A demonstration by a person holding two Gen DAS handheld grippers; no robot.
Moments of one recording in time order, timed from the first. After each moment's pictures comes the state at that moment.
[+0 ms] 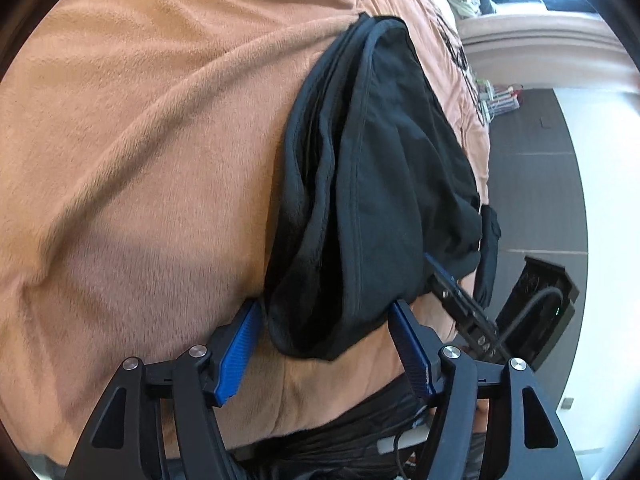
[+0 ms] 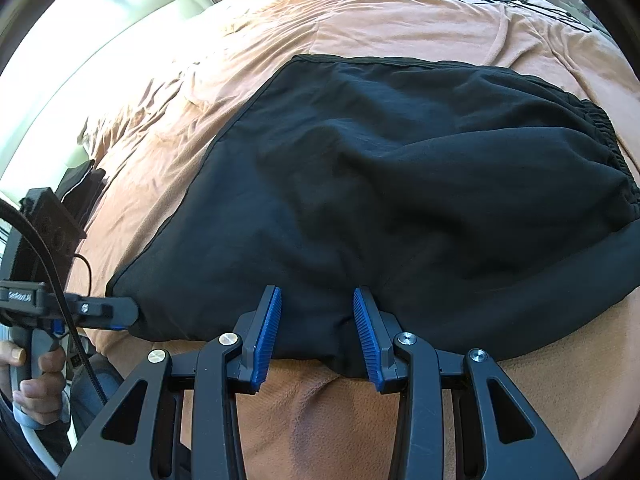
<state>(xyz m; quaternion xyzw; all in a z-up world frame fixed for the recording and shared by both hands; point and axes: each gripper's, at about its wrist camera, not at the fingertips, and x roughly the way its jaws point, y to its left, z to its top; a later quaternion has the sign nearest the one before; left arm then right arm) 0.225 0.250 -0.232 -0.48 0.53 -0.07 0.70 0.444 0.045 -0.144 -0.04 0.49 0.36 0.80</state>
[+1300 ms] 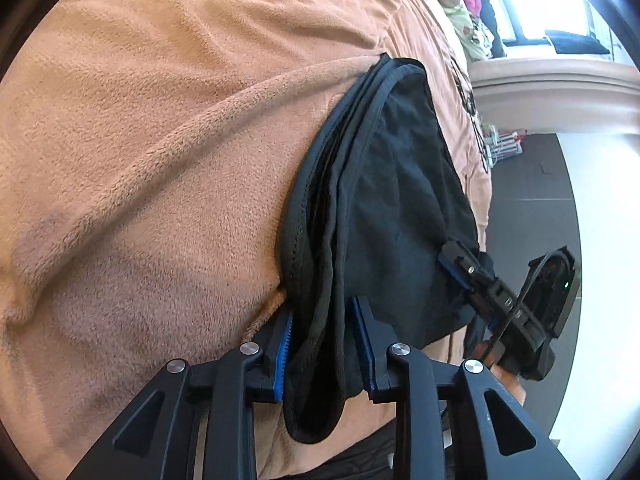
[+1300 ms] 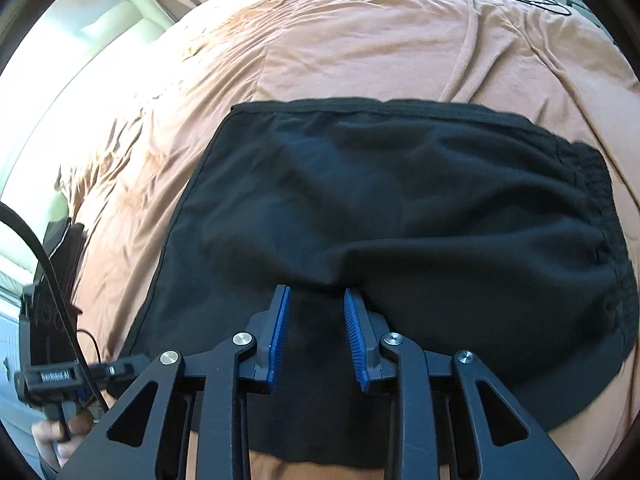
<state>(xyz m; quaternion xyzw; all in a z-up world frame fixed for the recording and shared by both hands) 0.227 0.261 -0.238 -0.52 0.48 -0.02 0.71 0.528 0.058 -0.124 0.00 0.51 0.31 0.80</state>
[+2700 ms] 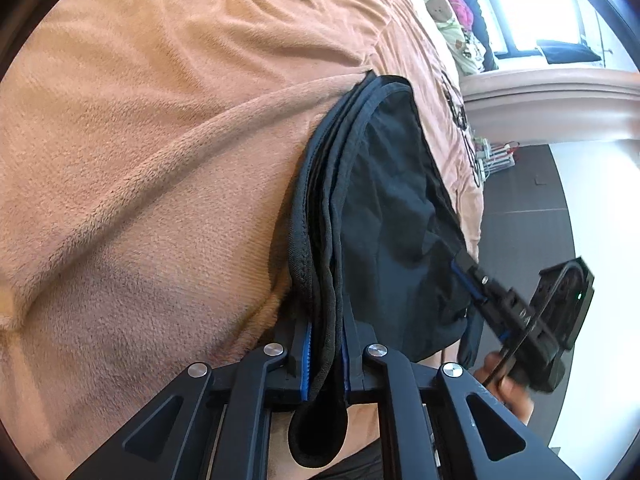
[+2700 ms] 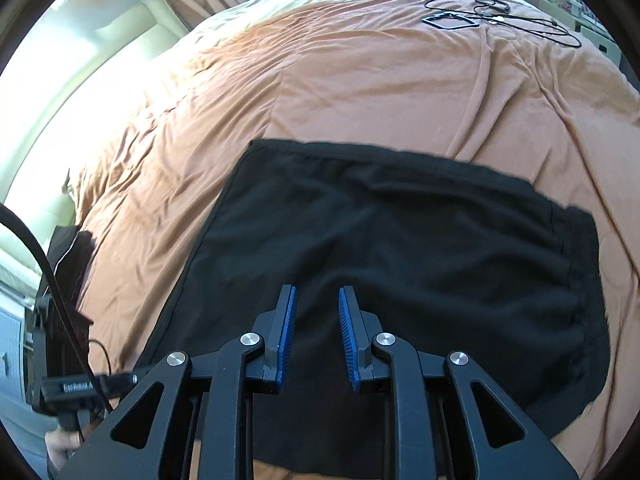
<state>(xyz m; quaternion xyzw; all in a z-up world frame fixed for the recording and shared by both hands) 0.230 0.257 -0.227 -0.52 0.45 -0.01 0.72 0.513 0.064 -0.101 -0.01 0.48 0.33 0.81</state>
